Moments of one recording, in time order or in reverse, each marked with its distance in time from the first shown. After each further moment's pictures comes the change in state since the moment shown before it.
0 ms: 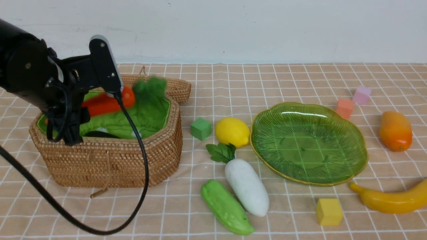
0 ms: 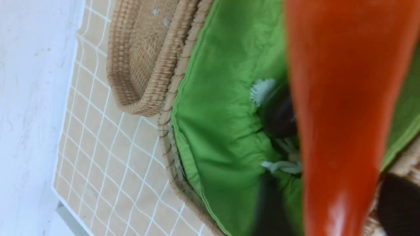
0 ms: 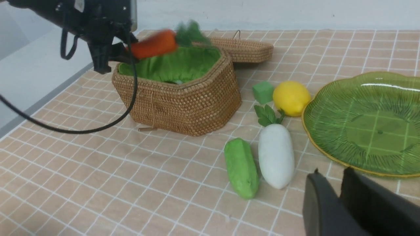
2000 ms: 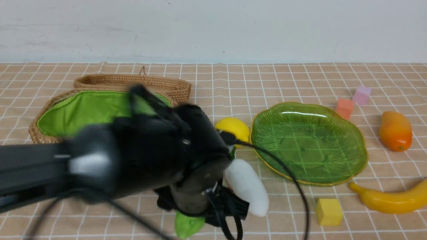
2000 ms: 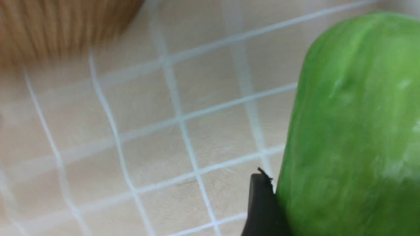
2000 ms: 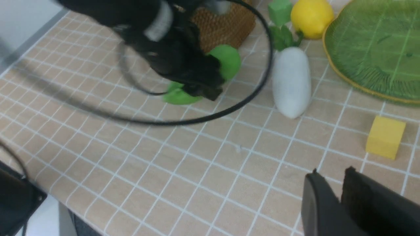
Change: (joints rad) right arm 0.000 0.058 -0.001 -0.001 0.147 0.000; left arm -0.655 0.115 -0.002 -0.035 0.235 -1.350
